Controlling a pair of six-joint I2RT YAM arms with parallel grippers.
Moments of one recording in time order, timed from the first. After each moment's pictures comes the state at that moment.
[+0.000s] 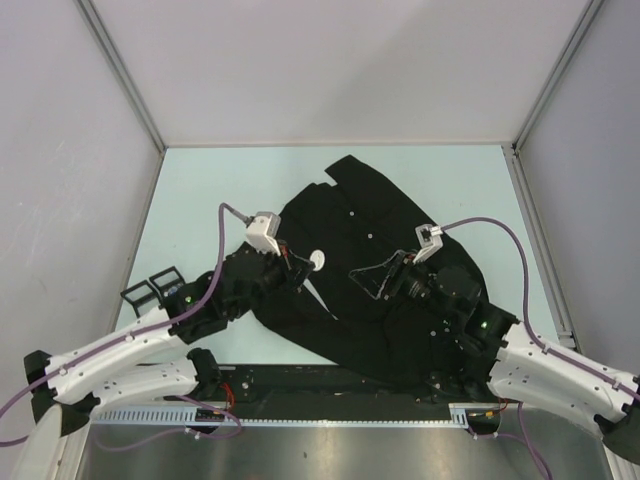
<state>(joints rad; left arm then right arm) -1.03 0.80 0.77 -0.26 -0.31 -0.68 0.94 0.72 0.51 0.15 0.07 0.87</state>
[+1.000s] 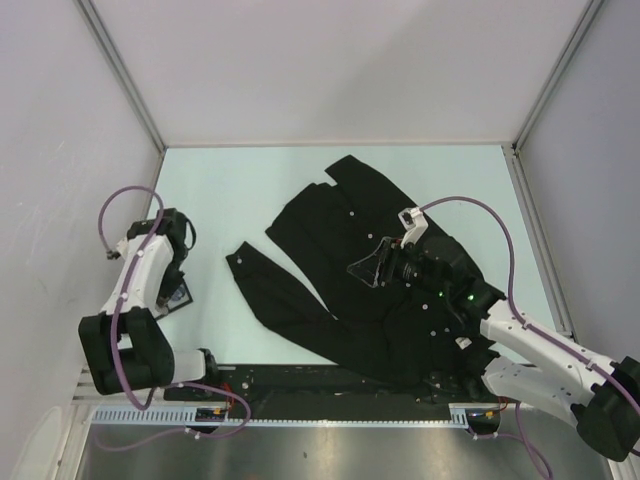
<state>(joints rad) 0.12 1.30 1.00 -1.27 -0.66 -1.06 0.72 0.92 0.61 0.05 -0.23 0.71</state>
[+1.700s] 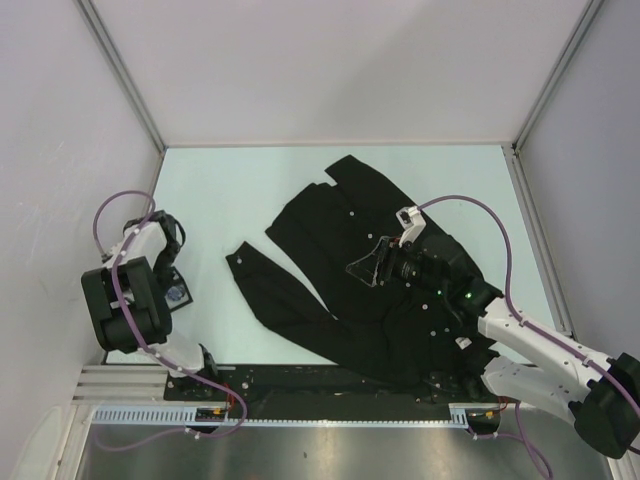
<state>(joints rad) 0.30 1.56 1.00 -1.12 -0.70 -1.06 0.71 0.94 0.61 0.07 -0.25 0.70</state>
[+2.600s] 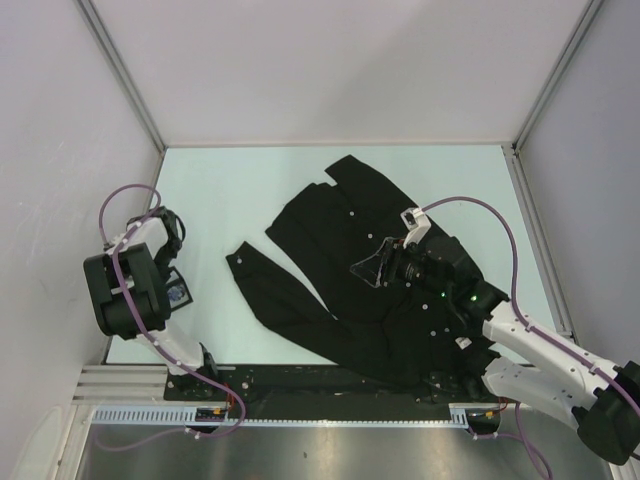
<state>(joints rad) 0.30 1.66 1.03 -0.99 -0.81 -0.95 0.71 0.90 0.61 0.02 -0.23 0.68</state>
